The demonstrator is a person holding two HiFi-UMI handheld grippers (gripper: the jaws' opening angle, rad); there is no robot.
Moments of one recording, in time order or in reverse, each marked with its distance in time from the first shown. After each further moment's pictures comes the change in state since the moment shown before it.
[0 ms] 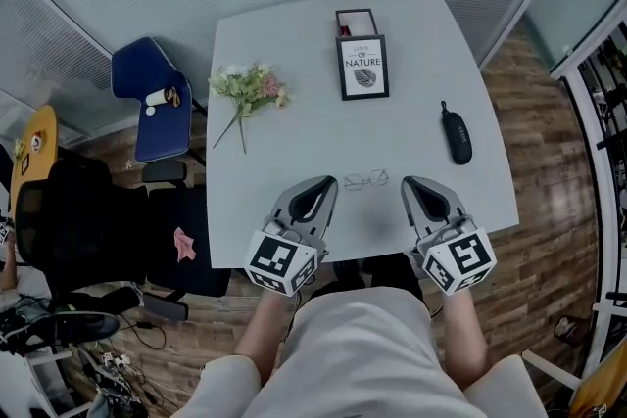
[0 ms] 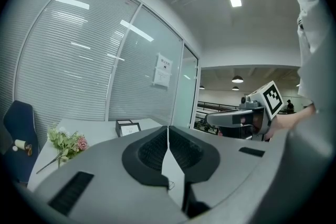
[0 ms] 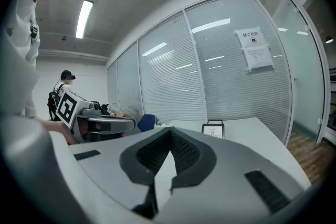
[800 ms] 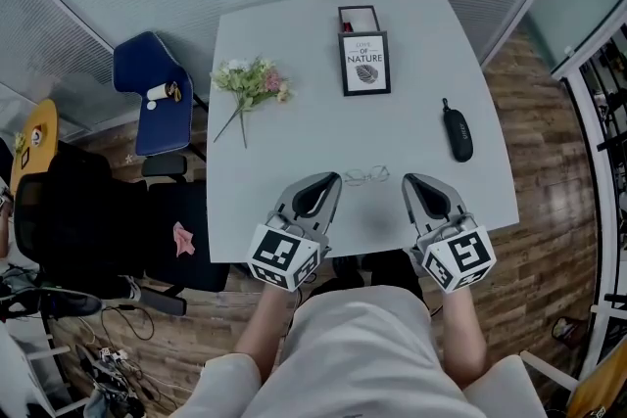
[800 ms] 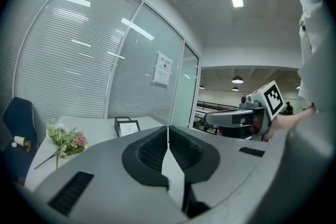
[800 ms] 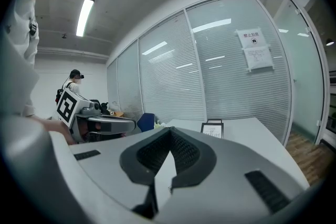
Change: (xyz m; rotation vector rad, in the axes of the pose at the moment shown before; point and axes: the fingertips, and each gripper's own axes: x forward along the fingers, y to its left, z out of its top) left arm 0.001 -0.005 -0.005 -0.018 0.014 -0.008; right arm -0.002 0.003 -0.003 -0.016 0.012 -0.003
